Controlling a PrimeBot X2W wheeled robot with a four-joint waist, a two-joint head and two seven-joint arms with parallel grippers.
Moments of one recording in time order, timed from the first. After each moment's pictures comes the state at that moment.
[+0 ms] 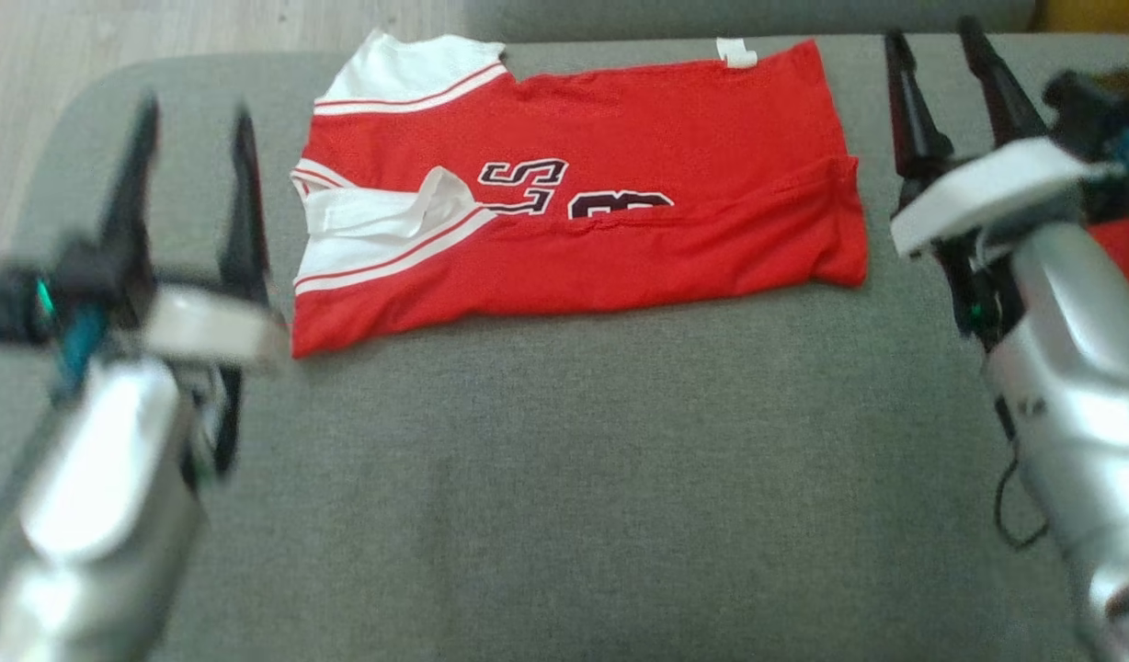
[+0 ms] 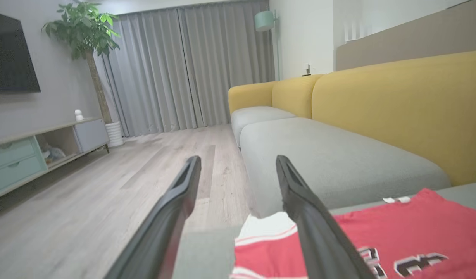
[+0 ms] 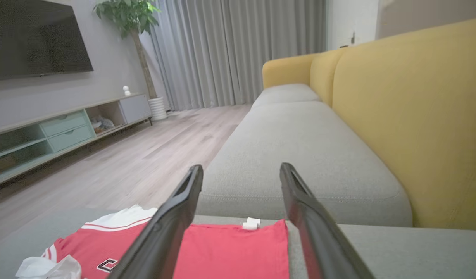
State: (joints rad) left arm -0.63 0.42 -0.50 0.40 -0.51 0.17 -0.26; right arm -0.84 -0.25 0.39 0.83 0.51 0.13 -0.25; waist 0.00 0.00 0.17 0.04
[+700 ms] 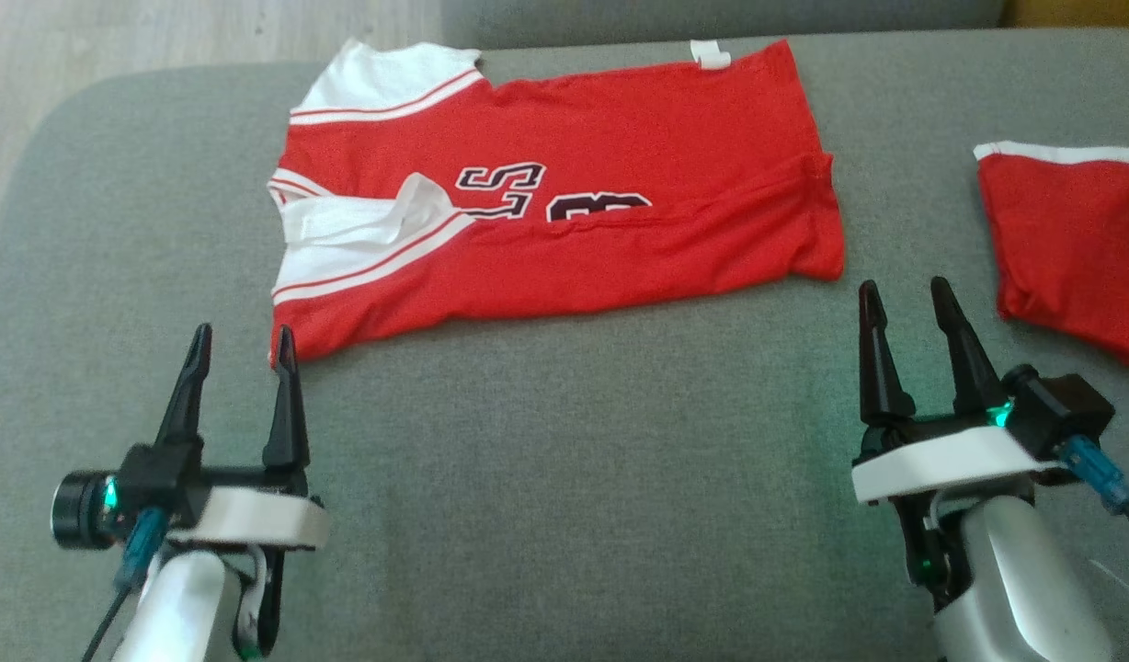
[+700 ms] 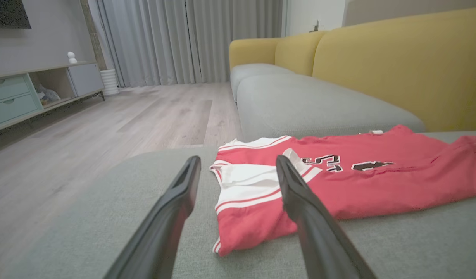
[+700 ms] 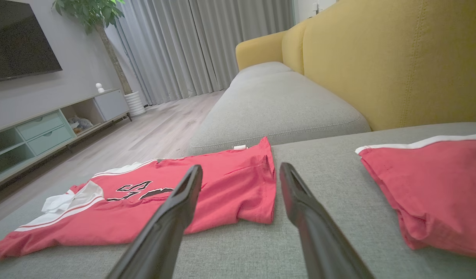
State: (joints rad) left arm -0.17 0.23 -0.23 0.25 -0.28 0.11 -0.26; right arm -0.20 -0.05 0.05 0.33 0.23 0.13 -0.25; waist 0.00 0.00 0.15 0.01
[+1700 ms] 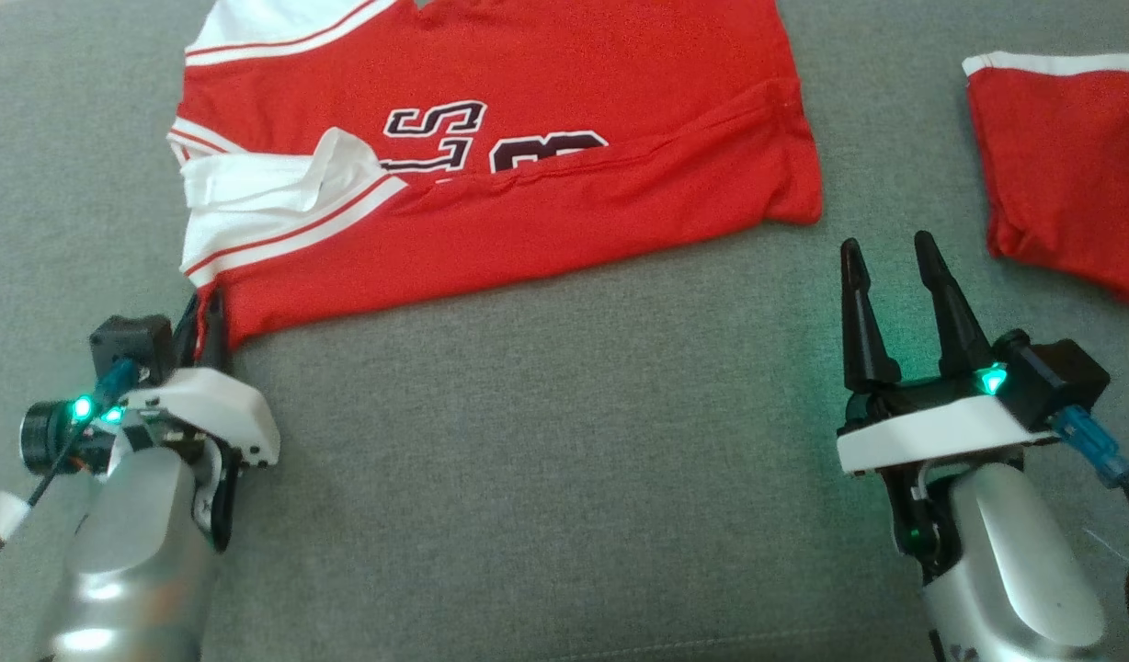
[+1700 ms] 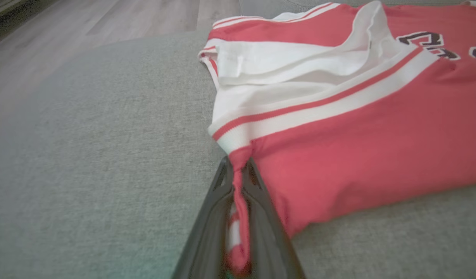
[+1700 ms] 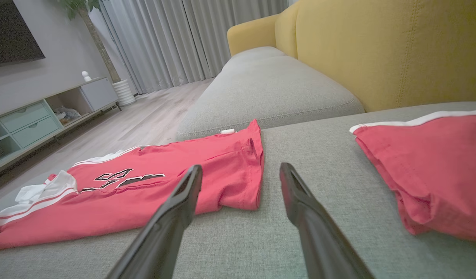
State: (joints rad) left arm -0.58 0.24 -0.23 0.90 -0.31 0.02 -0.13; right arm -0.24 -0.05 0.11 0.28 0.24 0.13 -0.26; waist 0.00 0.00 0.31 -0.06
